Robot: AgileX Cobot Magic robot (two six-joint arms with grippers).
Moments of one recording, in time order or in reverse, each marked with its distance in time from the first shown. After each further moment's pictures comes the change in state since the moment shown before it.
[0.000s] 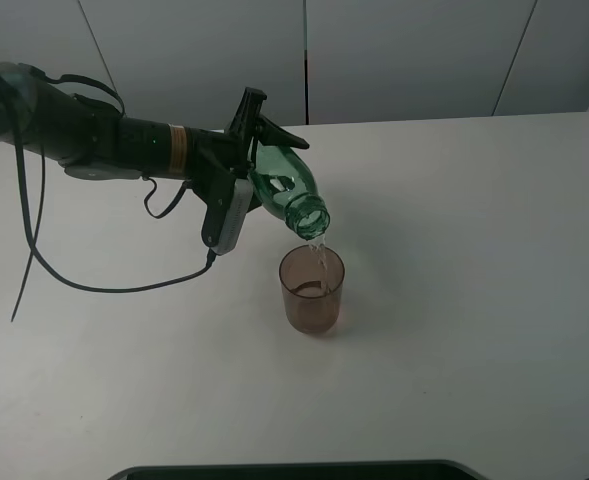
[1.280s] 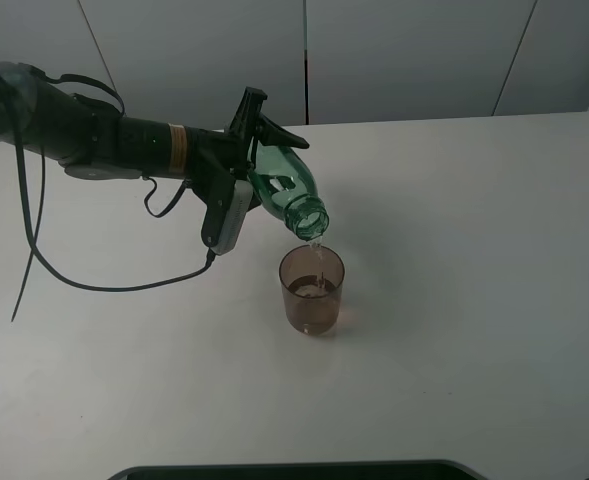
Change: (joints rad) left arm 0.000 0.000 0.000 -0.006 0.000 0.025; right arm 0.000 0.000 0.000 0.000 0.000 0.000
